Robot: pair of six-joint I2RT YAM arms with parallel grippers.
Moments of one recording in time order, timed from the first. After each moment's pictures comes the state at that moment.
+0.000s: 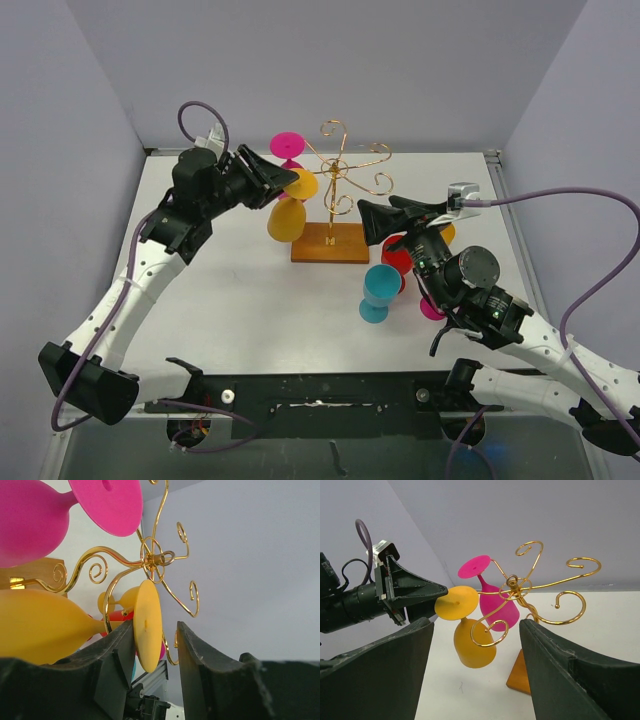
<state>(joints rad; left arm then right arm) -0.43 1.26 1.32 -0.28 0.27 -1.11 1.00 0.83 0.98 0.09 0.57 0.30</state>
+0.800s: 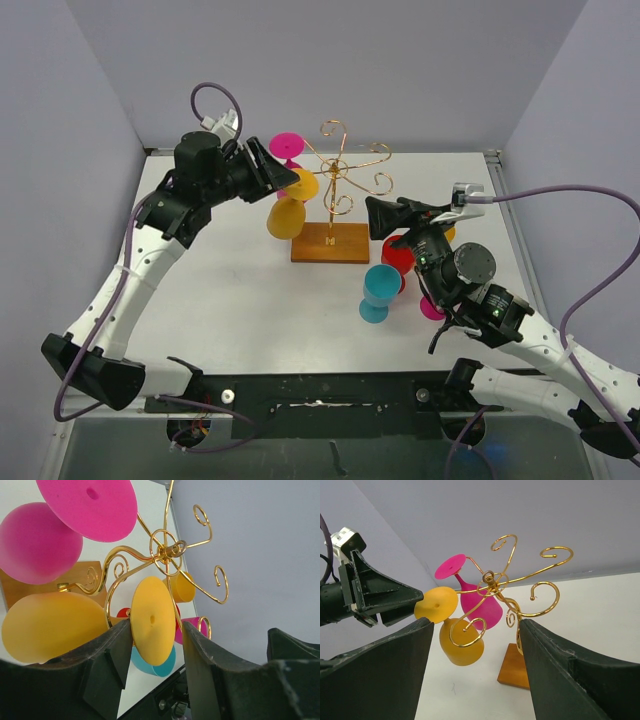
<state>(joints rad) -0.44 1.33 1.50 -0.50 0.28 -0.83 0.97 0.83 0.98 0.04 0.64 0.37</state>
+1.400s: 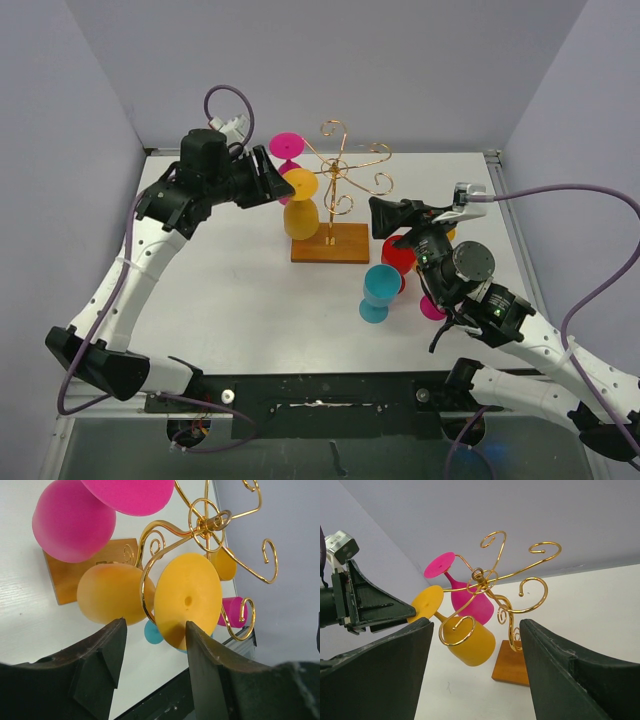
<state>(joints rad) -0.44 1.38 1.61 -0.73 0.26 -0.65 0.95 0.83 0.98 0.00 0.65 0.40</state>
